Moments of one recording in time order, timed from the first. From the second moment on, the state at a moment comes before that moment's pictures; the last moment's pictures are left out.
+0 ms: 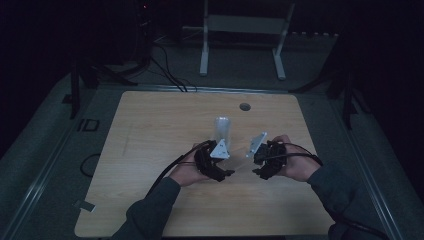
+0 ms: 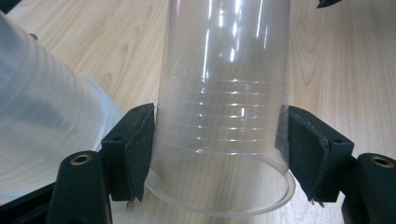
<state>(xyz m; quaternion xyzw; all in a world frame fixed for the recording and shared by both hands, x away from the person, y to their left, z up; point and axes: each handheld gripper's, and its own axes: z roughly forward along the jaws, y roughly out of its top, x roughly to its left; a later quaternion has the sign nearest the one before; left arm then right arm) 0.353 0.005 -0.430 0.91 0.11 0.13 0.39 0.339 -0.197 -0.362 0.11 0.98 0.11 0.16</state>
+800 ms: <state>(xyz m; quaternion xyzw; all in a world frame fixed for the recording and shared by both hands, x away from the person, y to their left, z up) 0.345 -0.004 -0.433 0.92 0.08 0.15 0.36 0.345 -0.187 -0.360 0.08 0.99 0.07 0.13</state>
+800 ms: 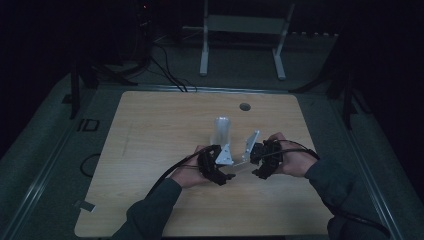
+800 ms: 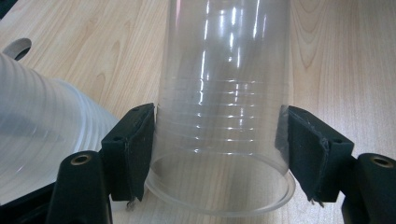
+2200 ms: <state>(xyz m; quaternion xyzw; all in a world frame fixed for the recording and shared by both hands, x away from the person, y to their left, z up) 0.324 -0.019 -0.430 0.91 0.02 0.22 0.34 0.351 -0.179 -0.368 0.09 0.99 0.08 0.08</state>
